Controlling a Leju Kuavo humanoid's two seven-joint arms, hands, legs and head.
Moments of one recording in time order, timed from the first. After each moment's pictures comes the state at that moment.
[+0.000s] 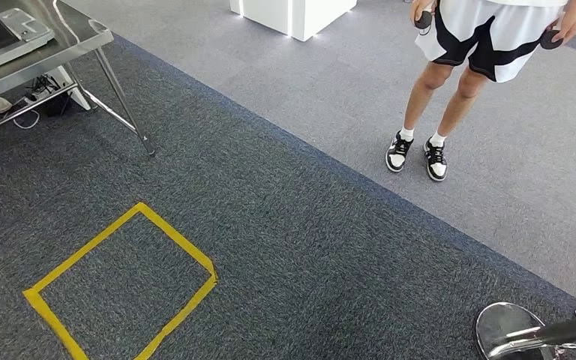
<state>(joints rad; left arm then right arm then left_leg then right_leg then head) 0.03 0.09 -0.75 -0.10 0.53 0.05 -0.05 0.20 0.36 -1.01 -0.75 0.57 0.44 0.17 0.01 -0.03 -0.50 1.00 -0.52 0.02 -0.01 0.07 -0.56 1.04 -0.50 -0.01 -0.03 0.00</state>
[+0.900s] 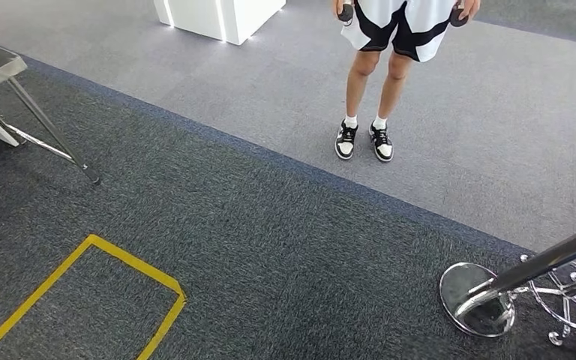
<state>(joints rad) 0.03 0.09 -0.75 -0.10 0.54 0.05 -0.05 0.19 0.36 -1.04 -0.75 0.67 0.48 0.13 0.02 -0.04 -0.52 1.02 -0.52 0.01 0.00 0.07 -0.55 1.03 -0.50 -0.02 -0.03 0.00</state>
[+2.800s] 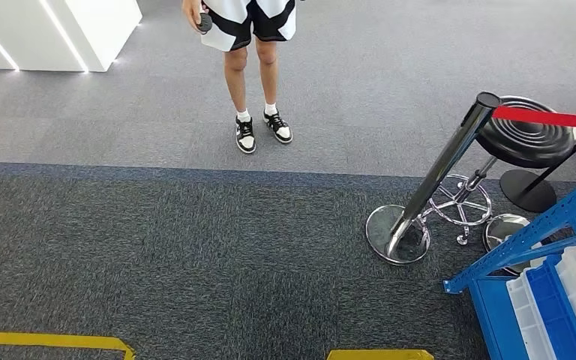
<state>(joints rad) 0.00 0.04 -0.70 -0.11 0.75 0.11 0.05 0.33 0.37 -0.81 -0.88 0.53 0.38 0.08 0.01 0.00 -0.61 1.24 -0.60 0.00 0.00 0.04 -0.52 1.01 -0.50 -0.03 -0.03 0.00</state>
